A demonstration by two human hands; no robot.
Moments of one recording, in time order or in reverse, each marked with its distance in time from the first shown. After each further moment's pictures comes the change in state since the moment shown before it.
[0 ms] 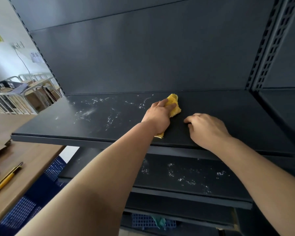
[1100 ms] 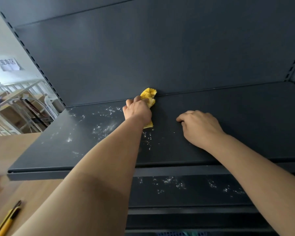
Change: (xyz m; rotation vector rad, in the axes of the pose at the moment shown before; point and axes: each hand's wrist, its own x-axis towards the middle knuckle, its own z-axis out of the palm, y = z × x) left_hand 0.060 -0.198 -0.037 0.039 0.115 -0.234; right_hand 0.092 -0.151 0.047 -0.002 0.059 0.065
